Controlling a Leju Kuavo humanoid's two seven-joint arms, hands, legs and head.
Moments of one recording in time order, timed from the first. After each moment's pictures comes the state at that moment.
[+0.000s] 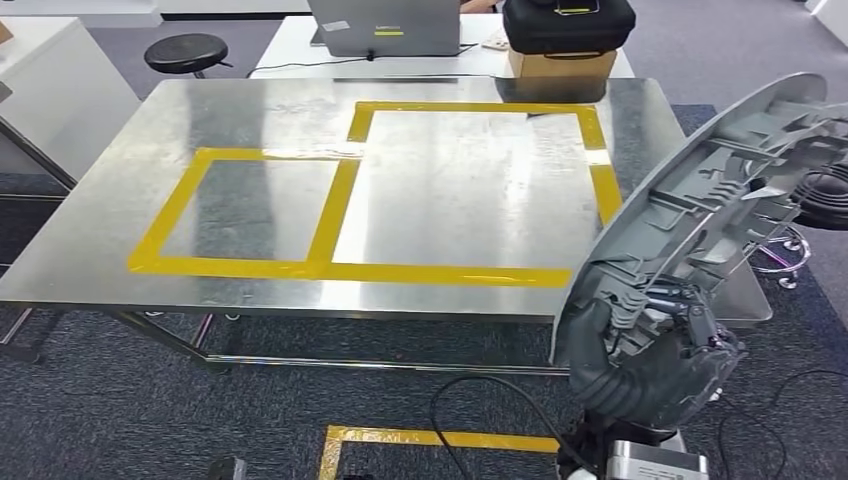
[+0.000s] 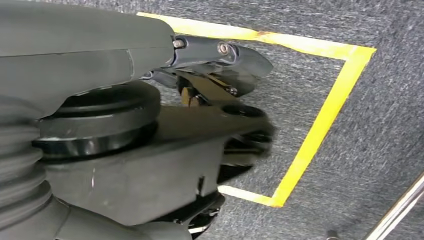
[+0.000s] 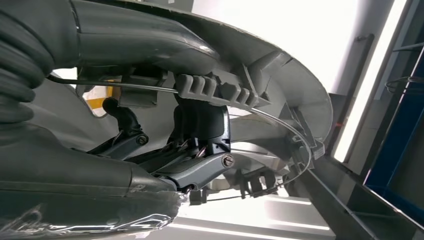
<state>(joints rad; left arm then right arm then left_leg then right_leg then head) -0.05 -0.23 0.67 -0.20 -0.44 -0.07 -0.41 0.19 0.19 0.38 -2.01 0.56 -0.59 -0.53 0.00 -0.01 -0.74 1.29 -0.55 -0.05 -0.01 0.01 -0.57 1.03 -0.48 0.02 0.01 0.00</state>
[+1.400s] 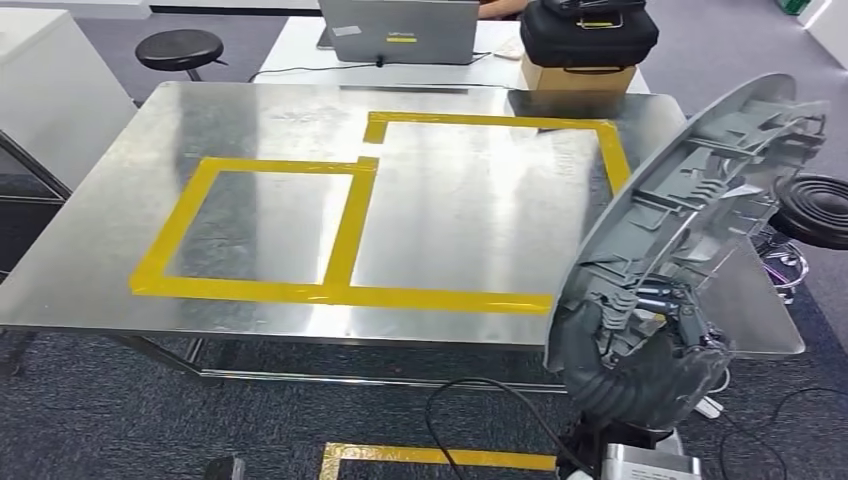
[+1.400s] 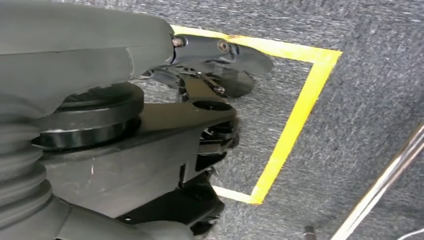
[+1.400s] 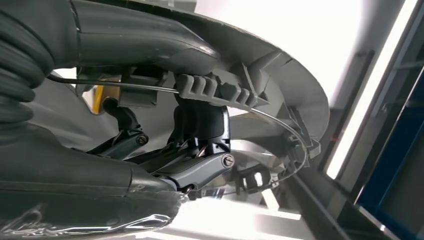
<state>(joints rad) -0.06 -0.23 0.69 -0.20 -0.46 -0.05 -0.42 0.19 0.19 0.38 -2.01 0.56 -0.59 -0.53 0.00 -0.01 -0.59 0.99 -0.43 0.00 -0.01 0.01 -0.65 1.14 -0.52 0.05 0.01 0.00</state>
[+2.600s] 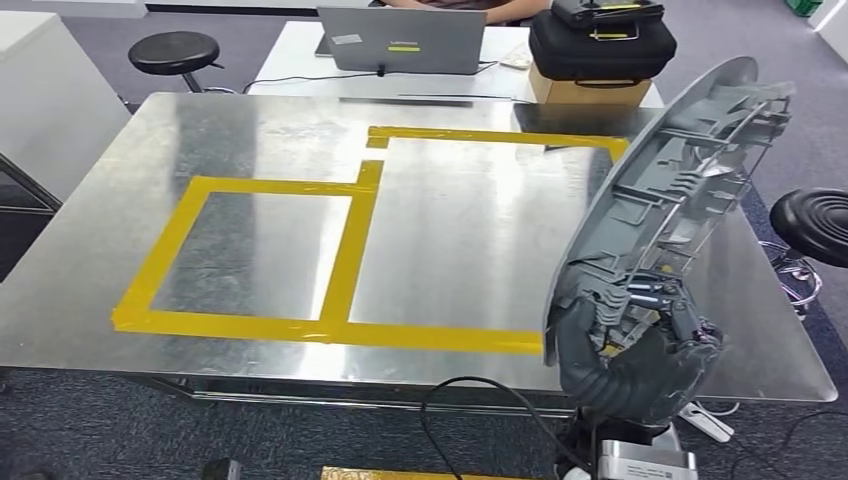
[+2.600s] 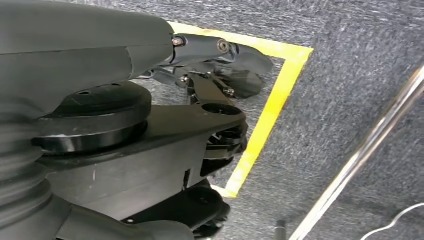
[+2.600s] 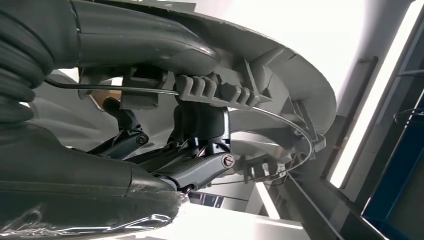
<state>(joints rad) -0.06 -0.23 0.73 -0.21 -0.47 -0.06 -0.42 0.18 0.19 0.38 -2.01 0.56 -0.58 -0.53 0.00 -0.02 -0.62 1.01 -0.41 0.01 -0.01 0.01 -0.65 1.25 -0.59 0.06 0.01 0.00</state>
